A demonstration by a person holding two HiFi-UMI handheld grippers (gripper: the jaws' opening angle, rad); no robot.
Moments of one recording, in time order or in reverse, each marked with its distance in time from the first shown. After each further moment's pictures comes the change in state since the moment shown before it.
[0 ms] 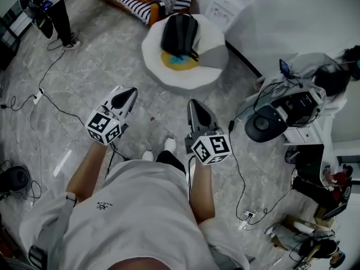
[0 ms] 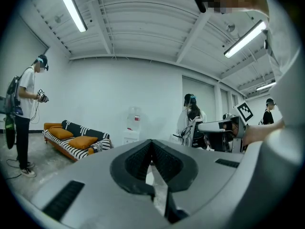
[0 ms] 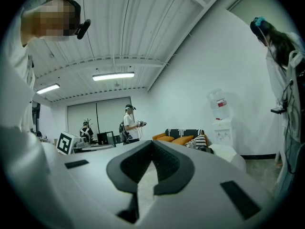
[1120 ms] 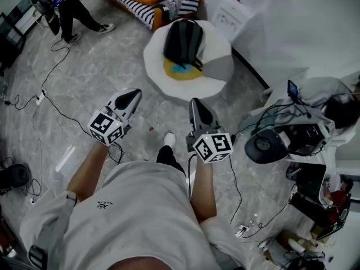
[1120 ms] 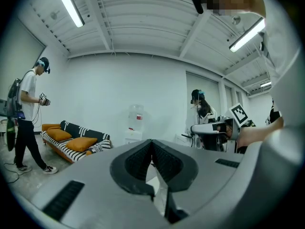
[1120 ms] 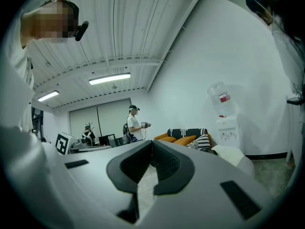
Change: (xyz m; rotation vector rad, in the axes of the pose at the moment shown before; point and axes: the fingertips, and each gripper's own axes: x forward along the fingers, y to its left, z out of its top) left arm 0.130 0.045 0.009 0.008 0.027 0.017; right arm 0.101 -0.119 0.017 0.056 0.009 0.055
